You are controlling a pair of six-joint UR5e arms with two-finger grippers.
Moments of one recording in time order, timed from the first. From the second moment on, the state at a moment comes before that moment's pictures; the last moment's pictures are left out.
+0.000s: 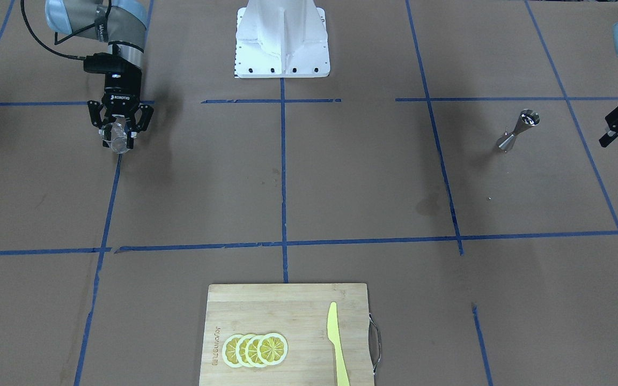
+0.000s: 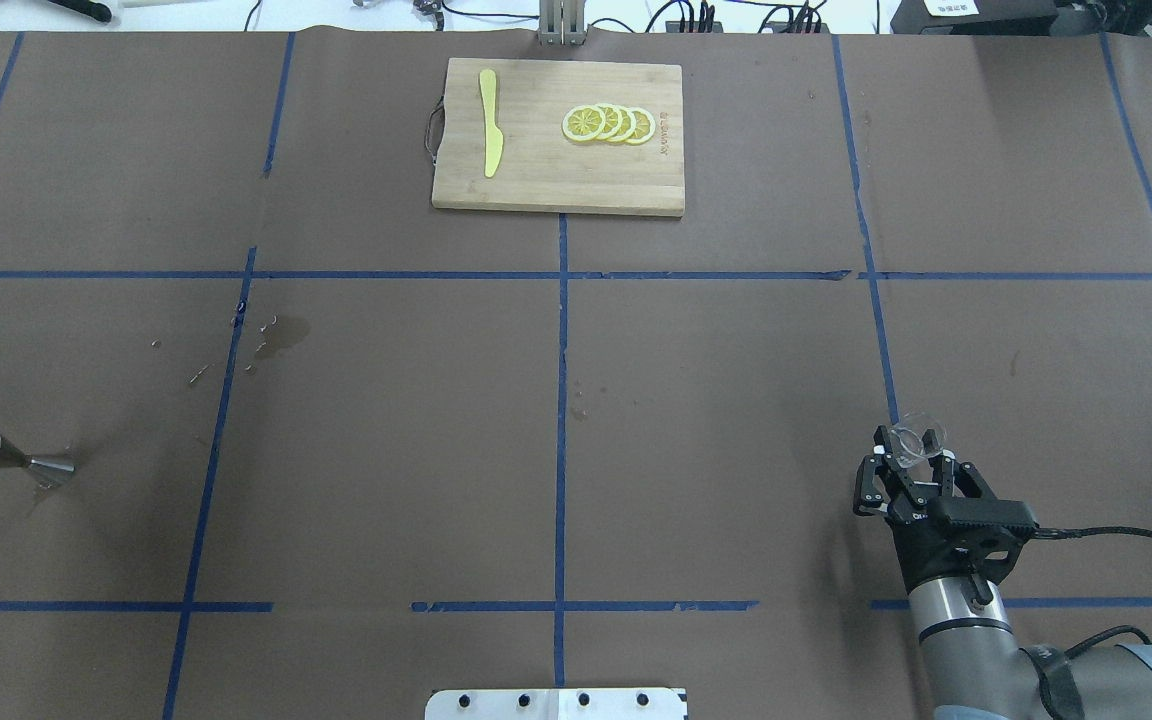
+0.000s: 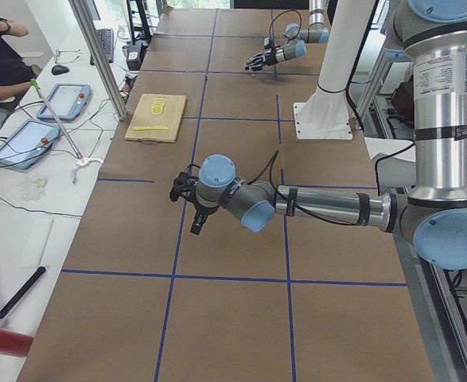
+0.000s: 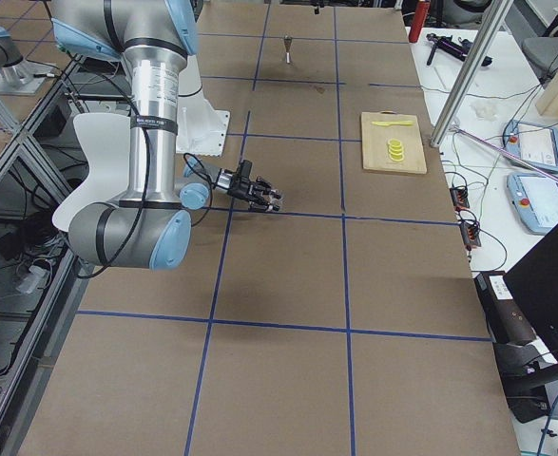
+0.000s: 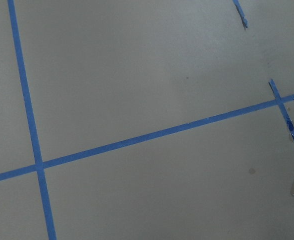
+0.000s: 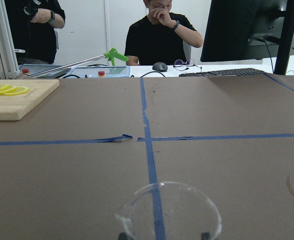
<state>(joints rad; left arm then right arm) -1.35 -1.45 -1.74 -2.17 -2.37 -0.34 -0.02 -1.75 1.86 -1.15 0.40 1.82</state>
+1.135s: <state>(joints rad) -1.35 -1.45 -1.76 -2.17 -2.37 -0.35 -0.02 -1.76 1.75 -0.93 0.40 1.73</state>
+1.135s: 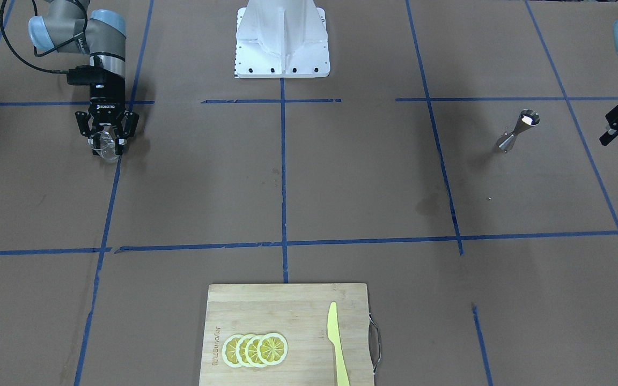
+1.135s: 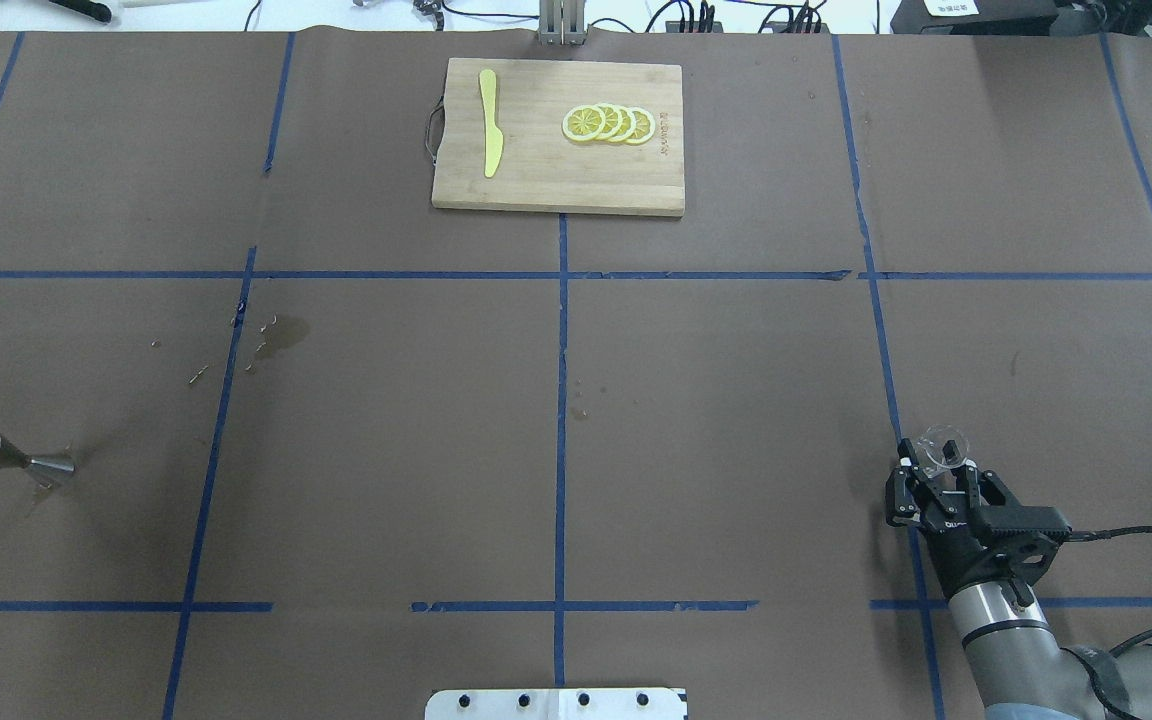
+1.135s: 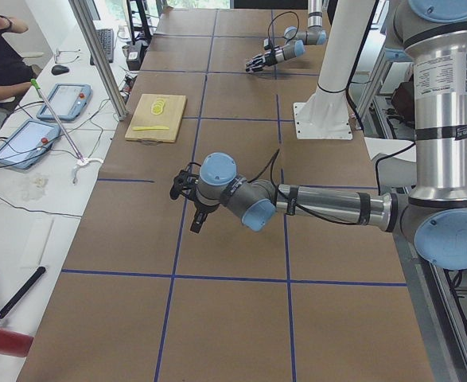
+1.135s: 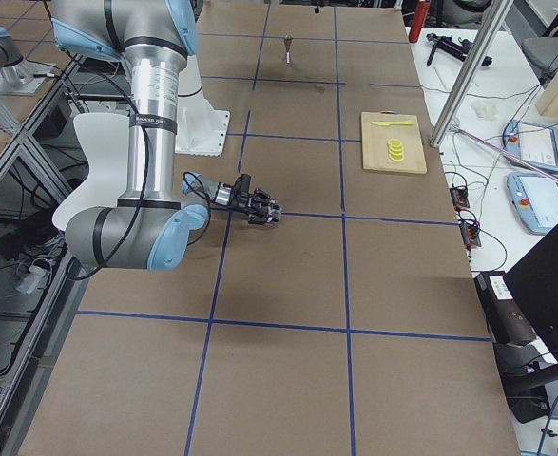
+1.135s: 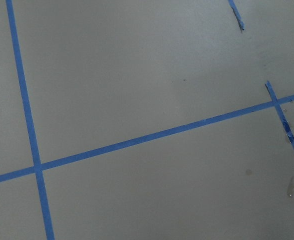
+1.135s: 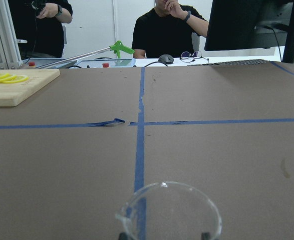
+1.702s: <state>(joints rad) -1.35 -1.45 -1.76 -2.17 -2.37 -0.35 -0.02 -1.76 1.75 -0.93 0.40 1.73</state>
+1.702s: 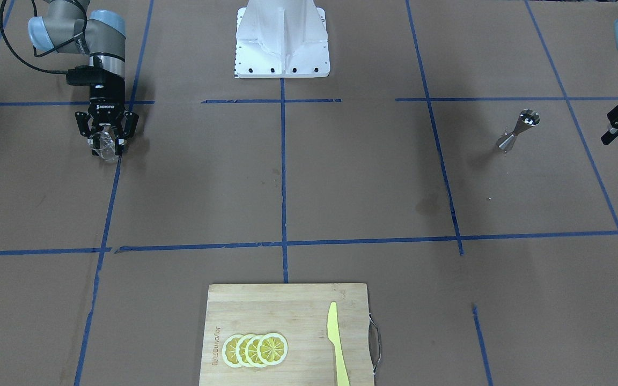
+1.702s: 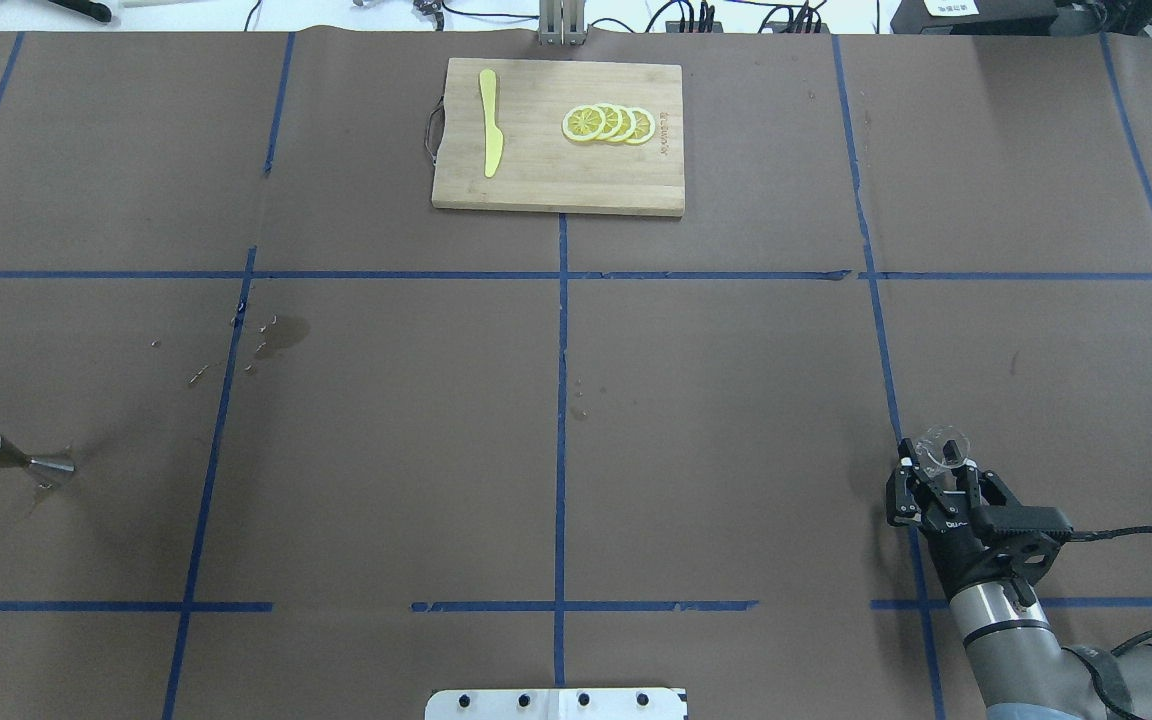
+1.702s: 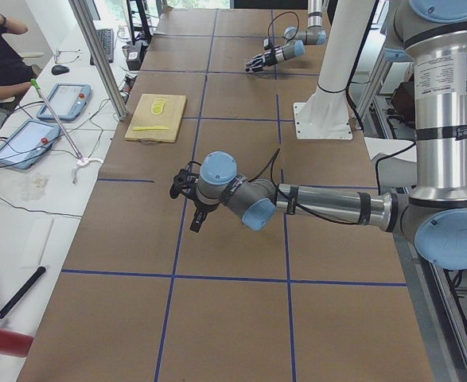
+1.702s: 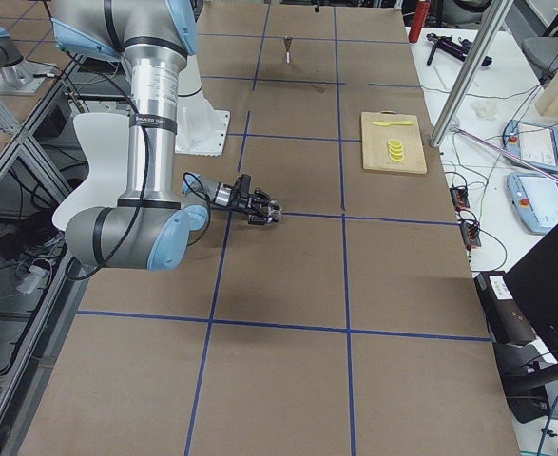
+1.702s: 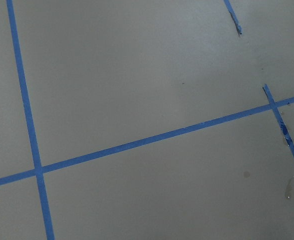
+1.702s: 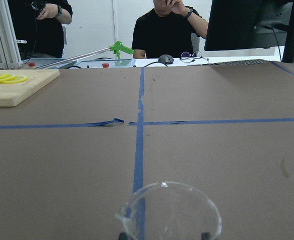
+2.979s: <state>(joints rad) -1.36 -1.45 -1.76 -2.17 -2.37 -0.35 -0.02 -1.76 1.75 -0.93 0.40 1.73</state>
